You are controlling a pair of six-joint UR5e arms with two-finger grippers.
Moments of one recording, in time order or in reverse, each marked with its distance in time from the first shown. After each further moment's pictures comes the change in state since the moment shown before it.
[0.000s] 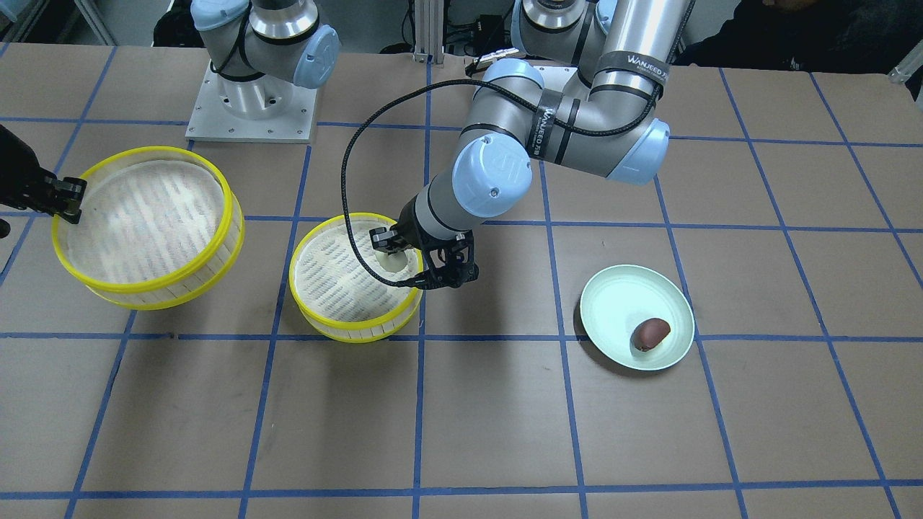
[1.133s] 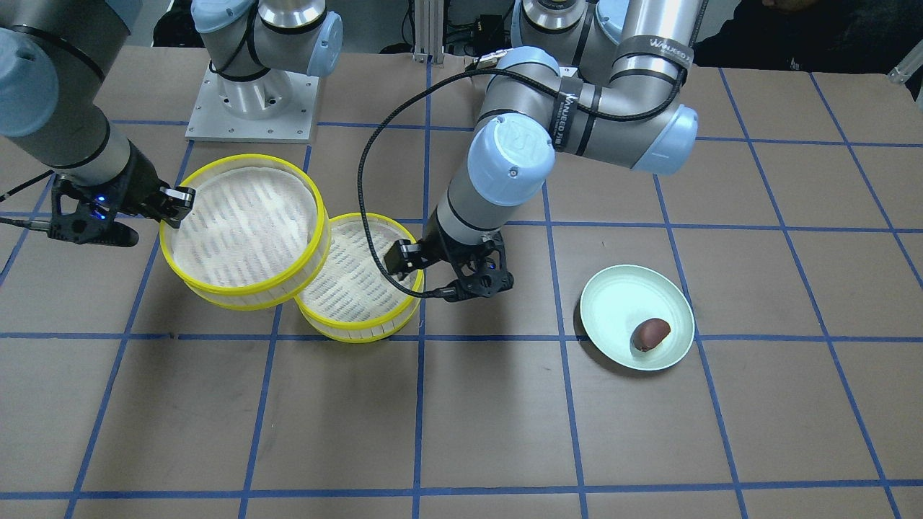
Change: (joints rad) left arm 0.070 0.039 0.096 -0.046 0.219 0.070; right arm 0.218 -0.017 0.096 -0.034 0.052 0.235
